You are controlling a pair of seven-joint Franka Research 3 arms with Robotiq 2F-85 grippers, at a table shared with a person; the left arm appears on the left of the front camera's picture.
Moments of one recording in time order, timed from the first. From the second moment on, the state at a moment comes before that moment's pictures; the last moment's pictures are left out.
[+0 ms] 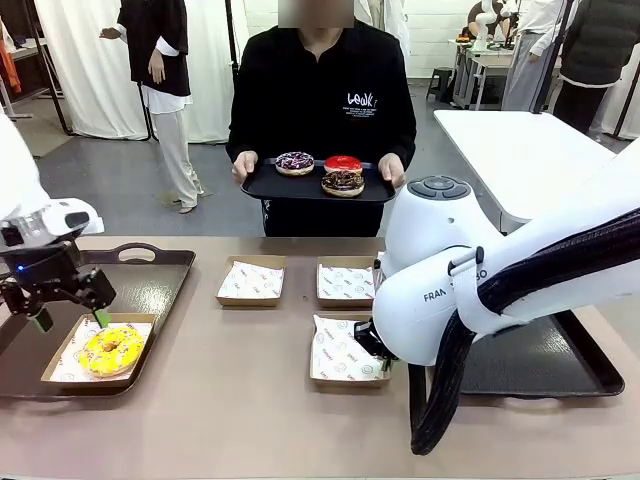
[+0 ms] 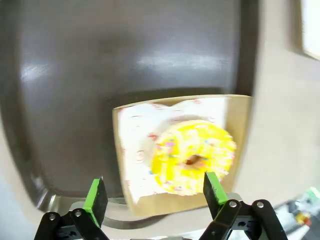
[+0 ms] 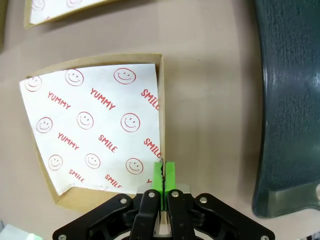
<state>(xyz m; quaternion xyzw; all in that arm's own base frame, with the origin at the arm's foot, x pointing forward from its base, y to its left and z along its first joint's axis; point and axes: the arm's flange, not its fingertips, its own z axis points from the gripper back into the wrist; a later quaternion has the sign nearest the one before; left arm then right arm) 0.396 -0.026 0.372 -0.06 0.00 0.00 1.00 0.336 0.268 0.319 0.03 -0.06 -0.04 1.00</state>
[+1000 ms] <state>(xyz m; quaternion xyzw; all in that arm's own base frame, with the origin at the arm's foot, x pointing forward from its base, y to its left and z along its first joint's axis) 0.379 0.157 0.391 -0.49 -0.07 0.06 0.87 0.392 0.259 0.528 0.06 -0.07 -0.05 0.99</state>
